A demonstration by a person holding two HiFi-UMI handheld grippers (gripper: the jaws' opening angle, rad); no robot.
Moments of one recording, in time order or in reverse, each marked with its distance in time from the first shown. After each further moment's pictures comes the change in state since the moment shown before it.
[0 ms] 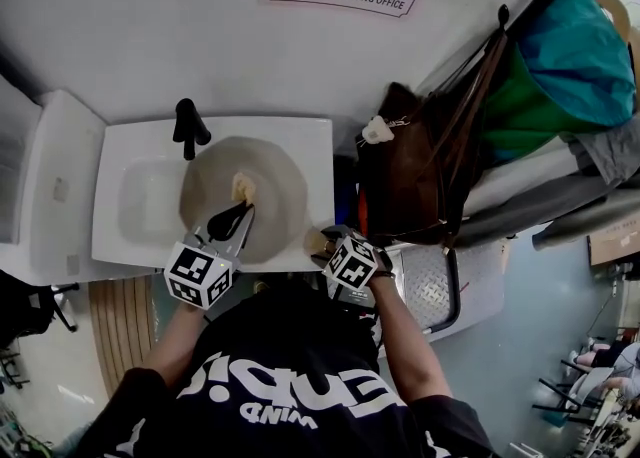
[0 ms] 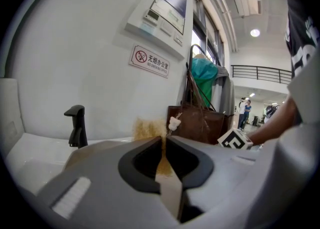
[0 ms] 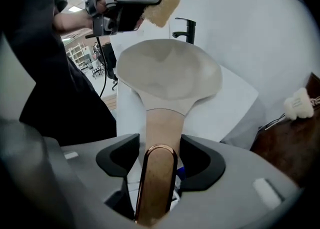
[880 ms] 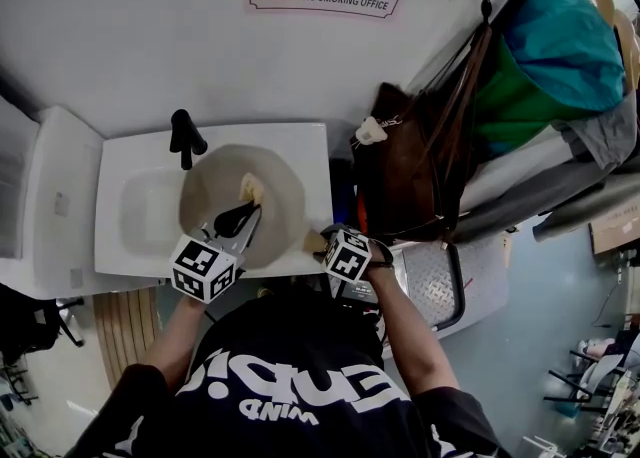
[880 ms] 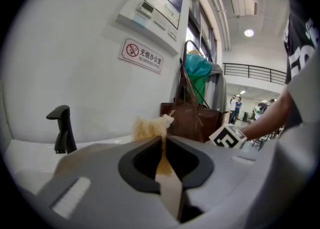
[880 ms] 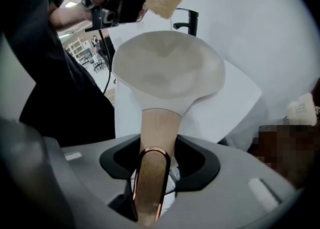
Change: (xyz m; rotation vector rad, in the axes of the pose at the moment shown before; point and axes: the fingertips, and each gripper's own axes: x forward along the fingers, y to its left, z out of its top) left arm 0.019 -0.008 0.002 0.033 0.050 -0.101; right arm 0.000 -0.005 0.002 -0.014 0.100 0.026
